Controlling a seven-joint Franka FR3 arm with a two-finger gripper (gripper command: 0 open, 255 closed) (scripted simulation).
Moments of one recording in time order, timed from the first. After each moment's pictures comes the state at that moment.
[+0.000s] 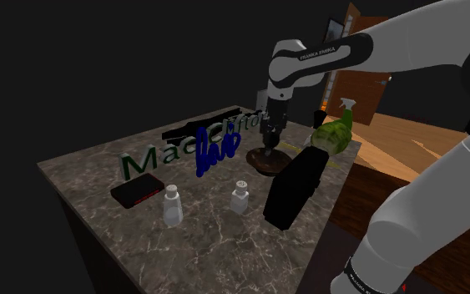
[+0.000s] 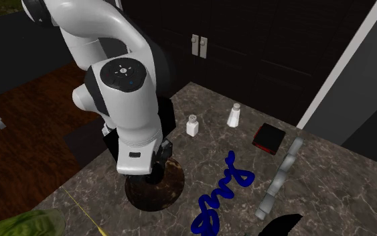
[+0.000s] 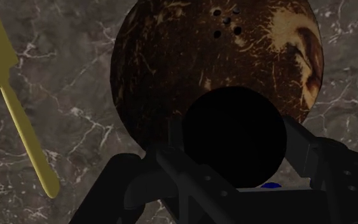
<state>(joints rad) -0.09 -0.29 -0.09 -2.23 -0.02 1.91 -0.16</state>
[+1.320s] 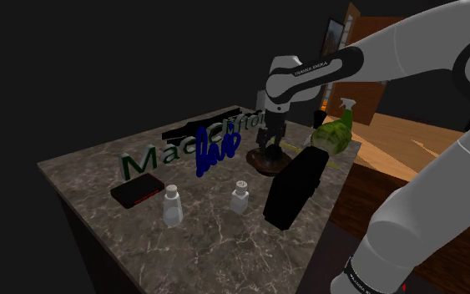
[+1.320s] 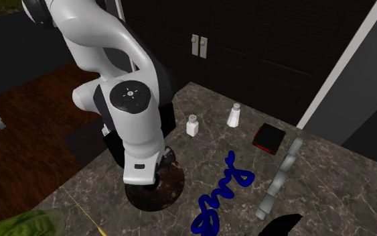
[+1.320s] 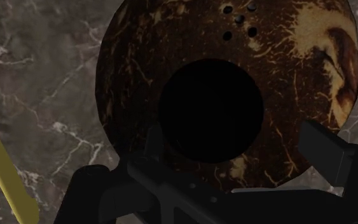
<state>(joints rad) -0.09 -0.26 -0.10 -2.31 -0.02 2.03 -0.16</state>
